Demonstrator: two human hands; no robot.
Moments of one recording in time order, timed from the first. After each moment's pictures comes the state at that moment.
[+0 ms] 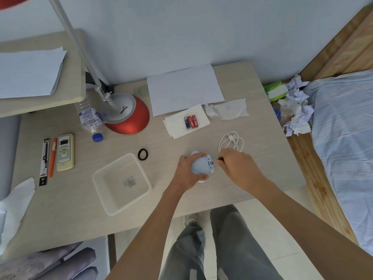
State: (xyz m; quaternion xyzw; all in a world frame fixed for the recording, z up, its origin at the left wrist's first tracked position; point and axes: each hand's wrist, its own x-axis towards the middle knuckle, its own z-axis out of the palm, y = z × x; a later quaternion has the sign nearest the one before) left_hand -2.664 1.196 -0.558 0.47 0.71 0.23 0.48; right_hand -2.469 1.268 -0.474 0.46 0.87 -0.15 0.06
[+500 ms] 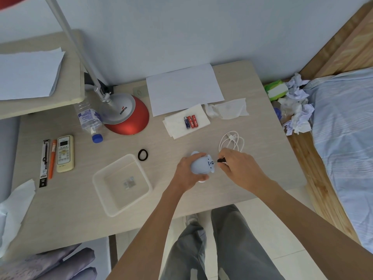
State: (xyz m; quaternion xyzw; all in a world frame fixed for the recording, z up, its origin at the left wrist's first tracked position) left_hand -2.667 1.197 -0.554 0.47 0.69 0.26 0.49; right_hand -2.464 1.266 -0.471 0.46 0.86 -0.19 0.04
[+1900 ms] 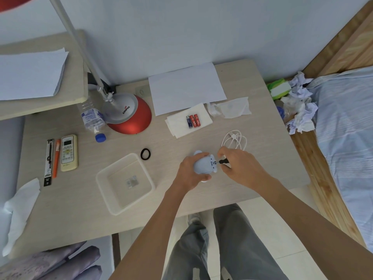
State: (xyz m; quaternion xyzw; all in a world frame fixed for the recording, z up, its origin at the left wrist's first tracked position) left_hand -2.665 1.195 -0.555 0.48 0.69 0.25 0.48; right_hand -2.470 1.268 -0.467 0.46 0.85 -0.23 0.04
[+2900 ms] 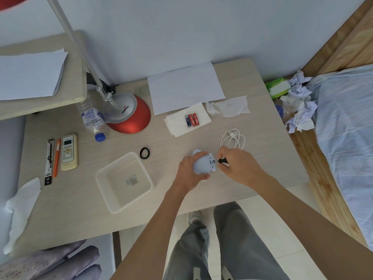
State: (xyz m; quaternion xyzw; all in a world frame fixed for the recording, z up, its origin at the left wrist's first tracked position) left_hand -2.660 1.191 -0.558 0.50 0.70 0.24 0.45; right_hand -2.469 1.267 -0.471 0.47 0.85 -0.24 0.04
